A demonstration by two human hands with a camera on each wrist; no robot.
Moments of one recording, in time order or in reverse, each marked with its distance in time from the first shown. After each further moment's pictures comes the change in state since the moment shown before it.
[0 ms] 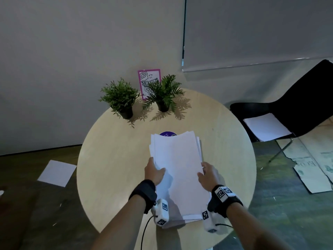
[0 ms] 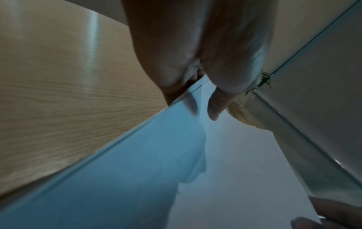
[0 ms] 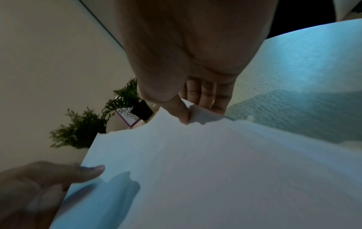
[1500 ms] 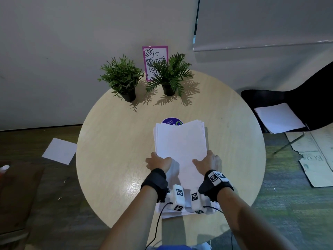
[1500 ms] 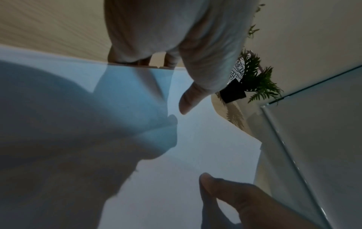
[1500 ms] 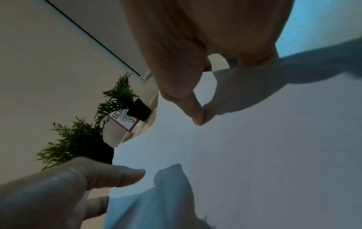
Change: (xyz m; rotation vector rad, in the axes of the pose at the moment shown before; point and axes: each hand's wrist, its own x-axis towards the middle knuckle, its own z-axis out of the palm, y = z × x) left_hand 0.006 0.010 0.026 0.056 0.073 -0.433; right_hand 0.022 -0.035 0.020 -0.057 0.072 0.268
